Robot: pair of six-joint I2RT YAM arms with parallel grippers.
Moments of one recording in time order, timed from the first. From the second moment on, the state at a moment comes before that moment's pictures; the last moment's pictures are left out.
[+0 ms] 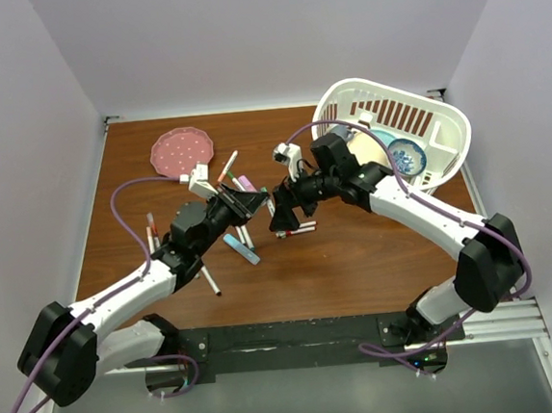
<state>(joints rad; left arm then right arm) -0.64 1.10 0.52 0.50 0.01 -1.05 0.64 1.47 1.19 -0.42 -0.61 0.07</state>
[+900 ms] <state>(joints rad) -0.68 1.13 0.44 0.72 0.07 -1.04 0.62 1.38 1.03 -0.27 -0.72 0.21</state>
